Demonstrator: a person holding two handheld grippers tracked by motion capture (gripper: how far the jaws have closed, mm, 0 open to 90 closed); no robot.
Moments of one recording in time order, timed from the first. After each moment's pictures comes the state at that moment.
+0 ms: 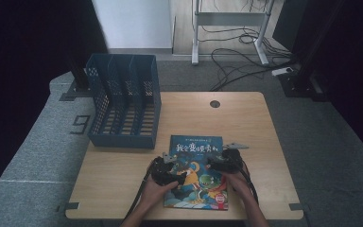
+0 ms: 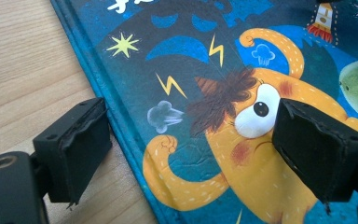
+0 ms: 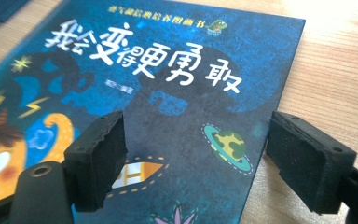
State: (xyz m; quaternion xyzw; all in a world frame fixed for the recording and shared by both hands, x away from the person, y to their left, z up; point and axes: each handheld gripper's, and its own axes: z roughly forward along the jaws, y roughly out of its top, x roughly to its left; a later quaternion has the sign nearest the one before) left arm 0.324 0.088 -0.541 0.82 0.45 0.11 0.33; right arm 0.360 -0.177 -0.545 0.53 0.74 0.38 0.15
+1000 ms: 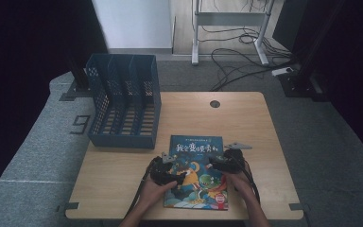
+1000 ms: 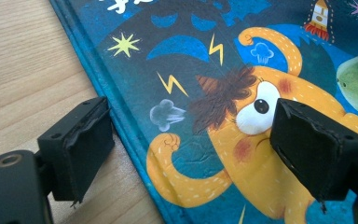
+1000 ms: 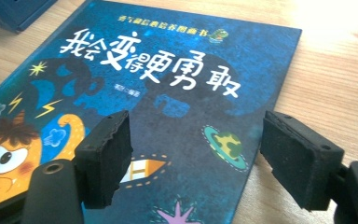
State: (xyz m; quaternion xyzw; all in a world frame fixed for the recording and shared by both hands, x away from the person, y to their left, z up) left arm 0.324 0.092 -0.541 0.82 0.45 0.11 0.34; right arm 0.357 -0.184 -0.540 0.52 0.74 0.40 0.14
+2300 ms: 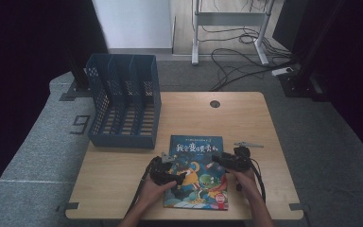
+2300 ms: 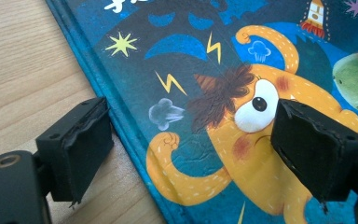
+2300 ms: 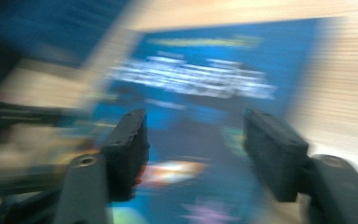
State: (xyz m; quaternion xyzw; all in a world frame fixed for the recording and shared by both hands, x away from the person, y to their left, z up) left arm 0.325 0.094 -0.541 0.83 0.44 0.10 0.34; right arm 0.360 -0.208 -0.538 0.54 0.69 0.48 0.02
